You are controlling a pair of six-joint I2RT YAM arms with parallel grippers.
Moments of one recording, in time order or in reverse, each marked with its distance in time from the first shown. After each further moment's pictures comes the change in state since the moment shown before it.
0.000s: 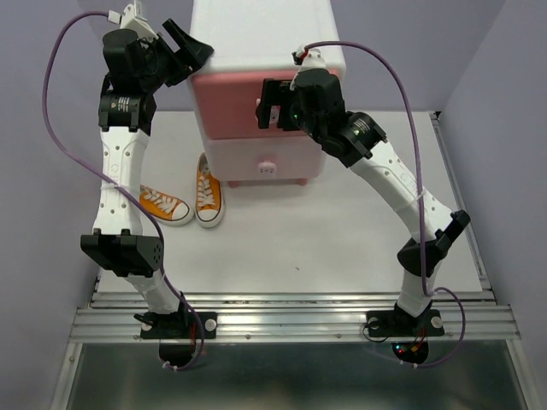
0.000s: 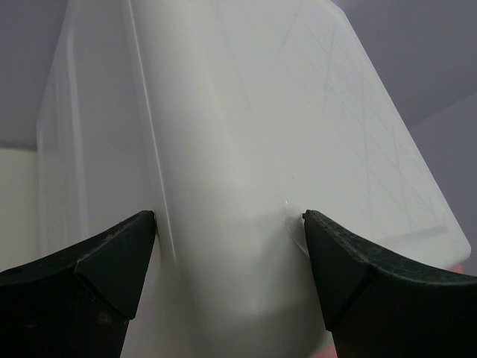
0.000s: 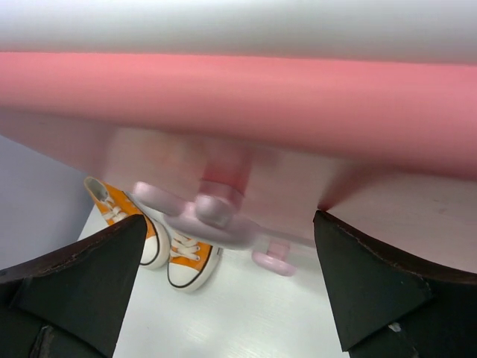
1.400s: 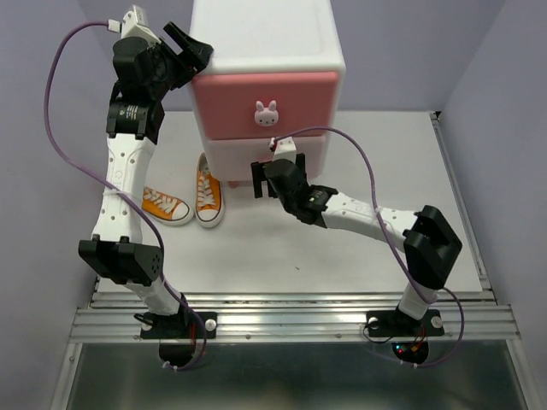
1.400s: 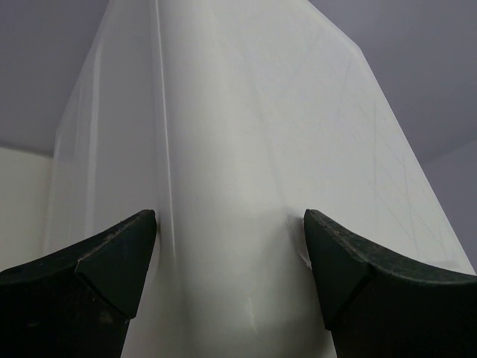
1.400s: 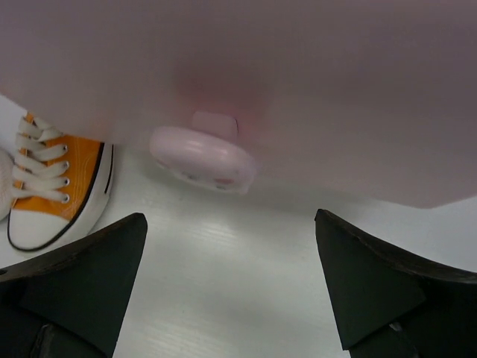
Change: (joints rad) left arm -0.060 -0.064 -0.117 0.083 -0.188 -0.042; right arm 0.145 -0.173 -0.979 0.596 0.218 -0.042
